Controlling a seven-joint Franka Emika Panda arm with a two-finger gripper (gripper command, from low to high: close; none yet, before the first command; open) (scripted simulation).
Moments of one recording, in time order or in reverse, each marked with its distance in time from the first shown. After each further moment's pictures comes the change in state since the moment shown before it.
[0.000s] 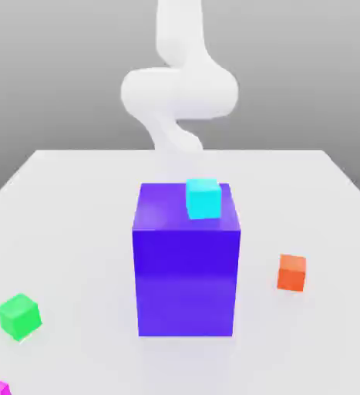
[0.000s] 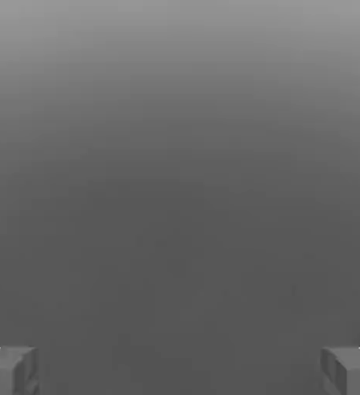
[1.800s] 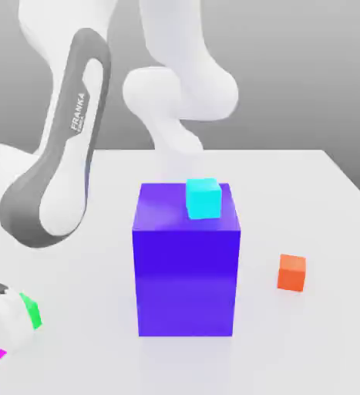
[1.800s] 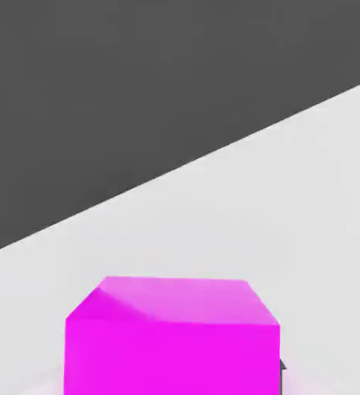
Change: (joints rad) arm -0.214 1.039 -0.311 0.015 0.202 0.252 -0.138
